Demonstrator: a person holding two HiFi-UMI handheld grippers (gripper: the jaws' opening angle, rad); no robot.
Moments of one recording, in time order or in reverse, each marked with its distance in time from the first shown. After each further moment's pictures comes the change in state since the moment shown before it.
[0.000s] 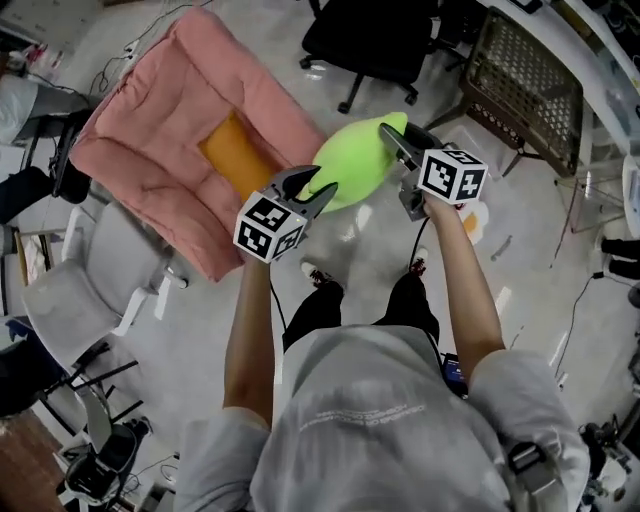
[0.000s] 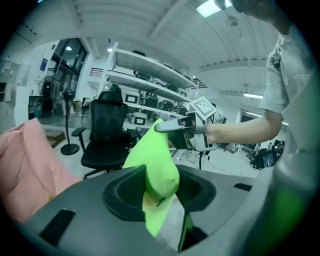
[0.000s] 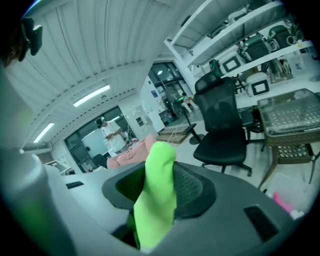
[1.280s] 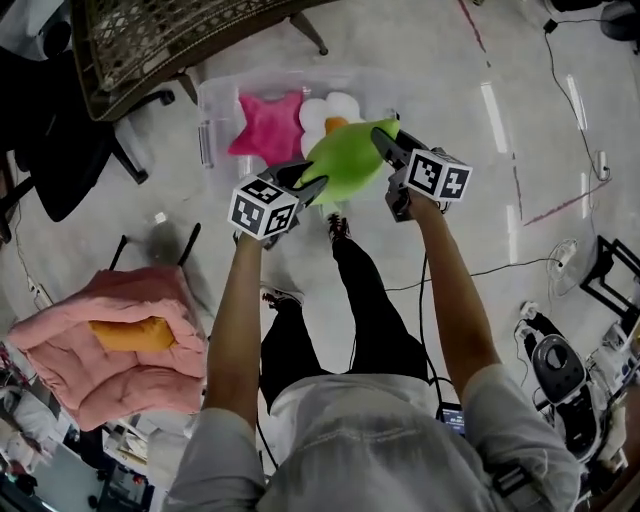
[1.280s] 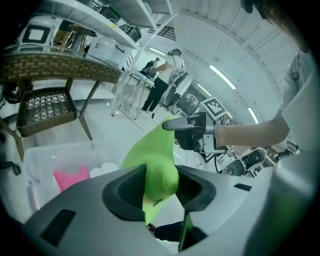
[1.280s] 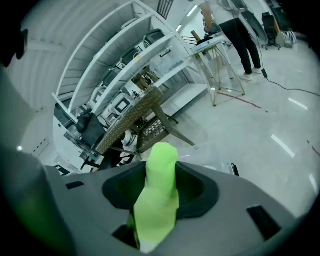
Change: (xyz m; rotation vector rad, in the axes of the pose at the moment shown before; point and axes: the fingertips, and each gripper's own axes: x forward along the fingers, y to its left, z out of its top) left arm 0.544 -0.372 -0.149 0.116 0.592 -0.782; right arm -0.458 -0.526 -0.266 0.714 -0.278 -0.730
